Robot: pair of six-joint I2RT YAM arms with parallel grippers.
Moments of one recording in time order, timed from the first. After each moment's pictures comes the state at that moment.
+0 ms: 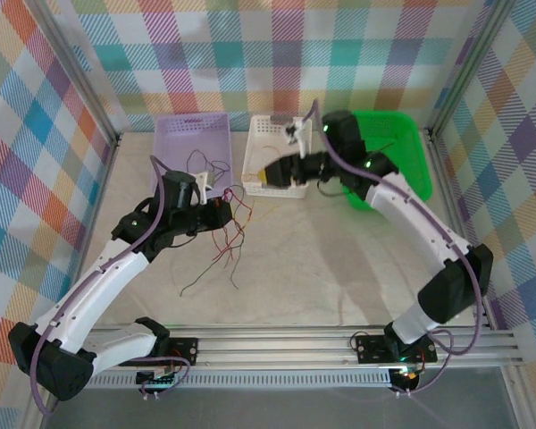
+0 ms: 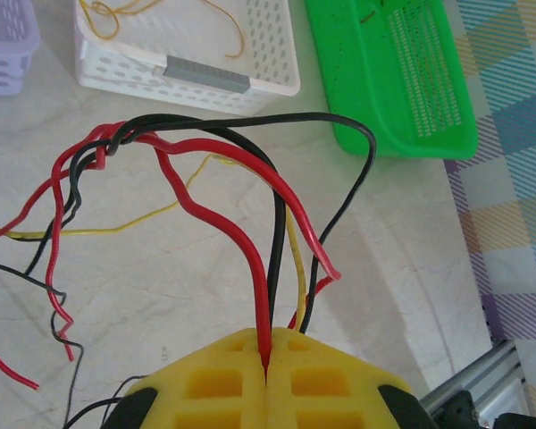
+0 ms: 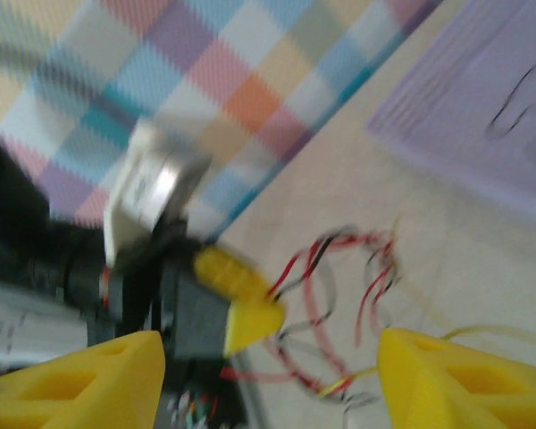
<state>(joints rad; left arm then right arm) -0.51 1.09 1.09 -0.66 0.23 -0.62 0.56 1.54 1.51 -0.51 -0.84 0.33</state>
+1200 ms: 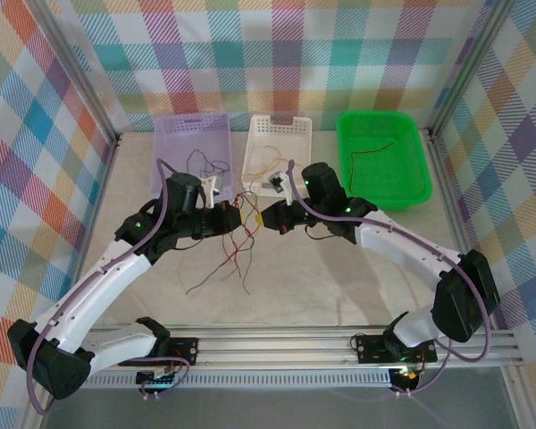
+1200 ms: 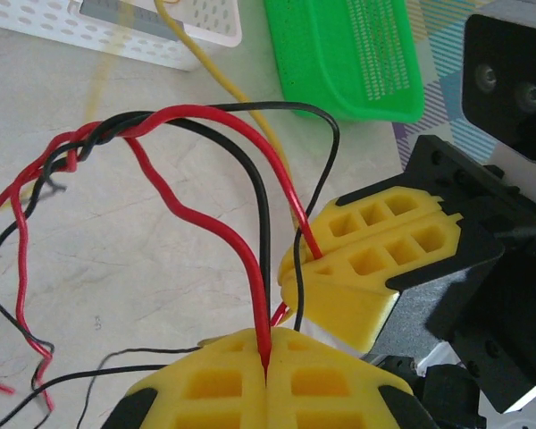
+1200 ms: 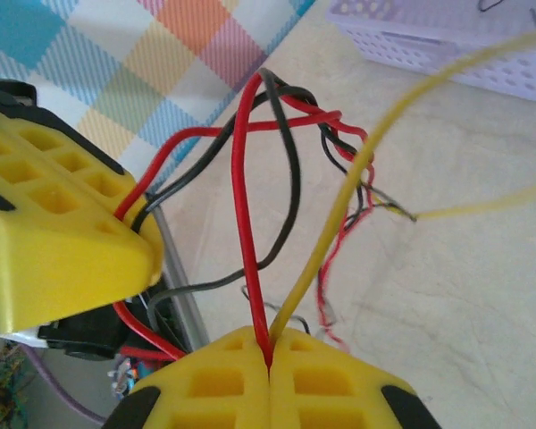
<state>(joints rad) -0.56 1.09 1.10 -0.65 0.32 -0.68 0.70 1.43 1.12 -0.24 -0.60 0.36</state>
